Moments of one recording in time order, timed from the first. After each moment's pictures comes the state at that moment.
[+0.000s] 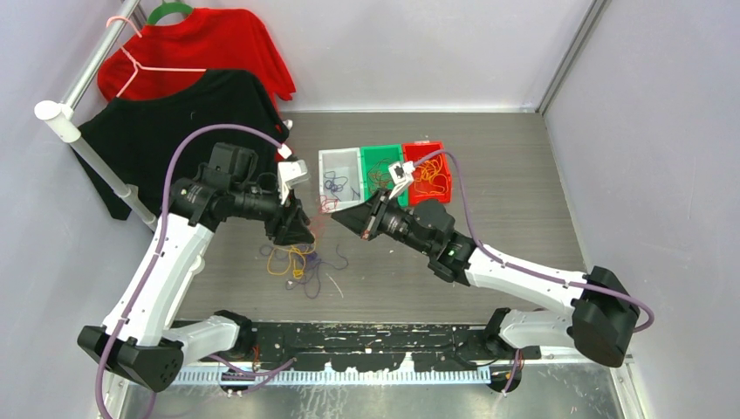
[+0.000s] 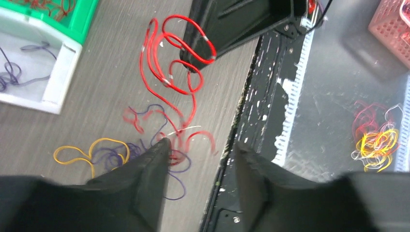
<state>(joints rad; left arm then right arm) -0.35 1.13 1.34 -1.12 0.84 0.47 0.94 1.20 0.74 0.52 -0.09 0.89</state>
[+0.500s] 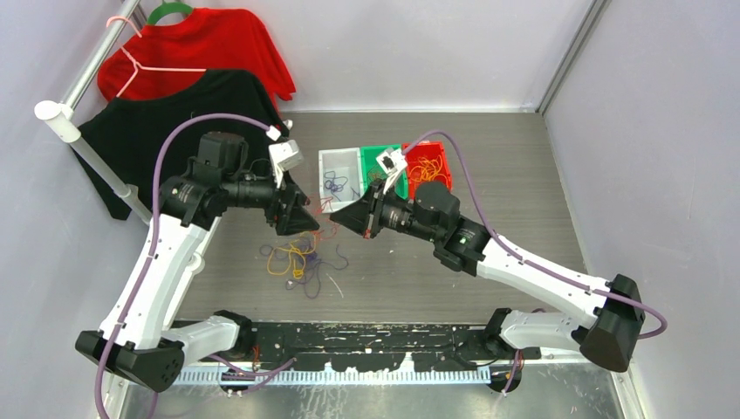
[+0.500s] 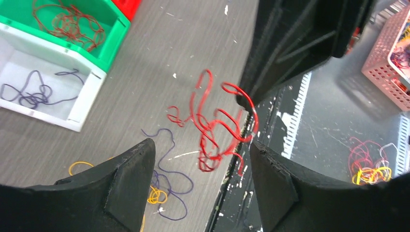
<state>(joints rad) -0.33 1.13 1.40 -1.03 0.86 0.33 0.94 1.15 0.93 0.21 -0.22 0.67</state>
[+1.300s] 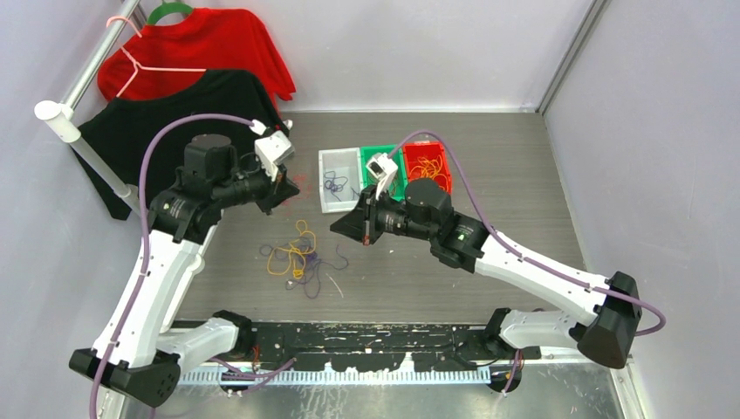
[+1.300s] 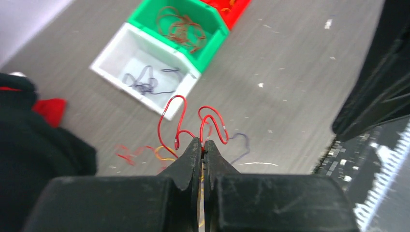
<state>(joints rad) -0.33 1.06 1.35 -0.84 0.55 0.30 0.95 1.19 1.01 0.04 -0.28 0.60</state>
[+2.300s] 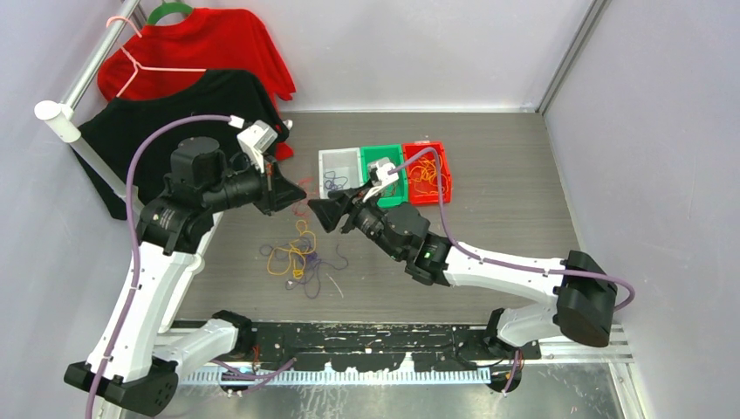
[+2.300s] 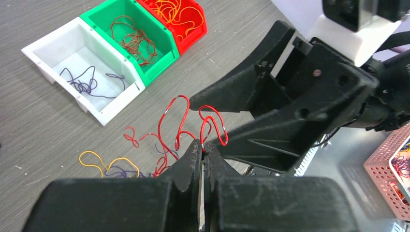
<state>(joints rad) -0.32 0.99 1.35 -0.78 0.59 -0.11 1.10 1.32 0.89 0.57 0.26 0.50</state>
